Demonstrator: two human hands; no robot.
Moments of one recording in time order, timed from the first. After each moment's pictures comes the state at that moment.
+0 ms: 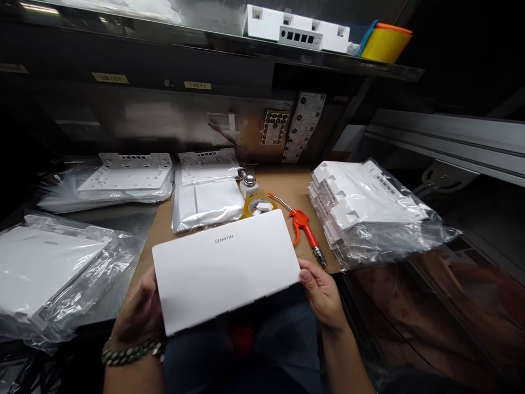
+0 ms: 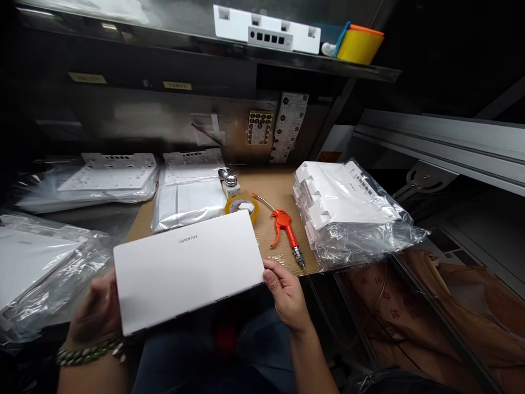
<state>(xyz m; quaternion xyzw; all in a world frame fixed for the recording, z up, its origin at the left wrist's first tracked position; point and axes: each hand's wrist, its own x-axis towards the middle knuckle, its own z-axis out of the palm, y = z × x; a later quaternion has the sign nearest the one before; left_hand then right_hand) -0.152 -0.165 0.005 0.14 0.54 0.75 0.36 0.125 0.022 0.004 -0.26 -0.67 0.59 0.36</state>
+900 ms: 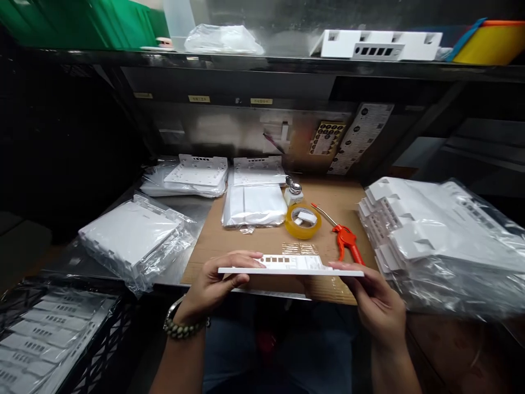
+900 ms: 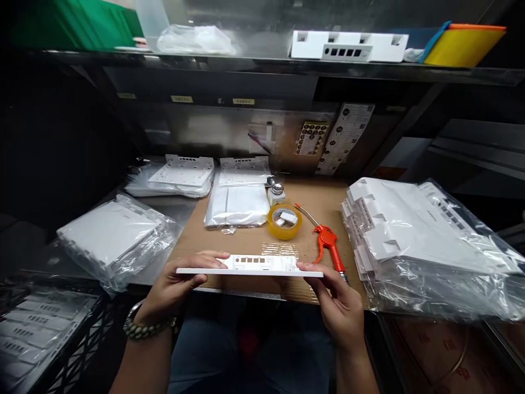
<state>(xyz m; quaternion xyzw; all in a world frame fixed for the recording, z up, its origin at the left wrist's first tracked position) -0.145 -0.153 0.052 0.51 0.52 0.62 0.27 0.122 0.059 -0.008 -0.22 -0.74 0.45 0.44</state>
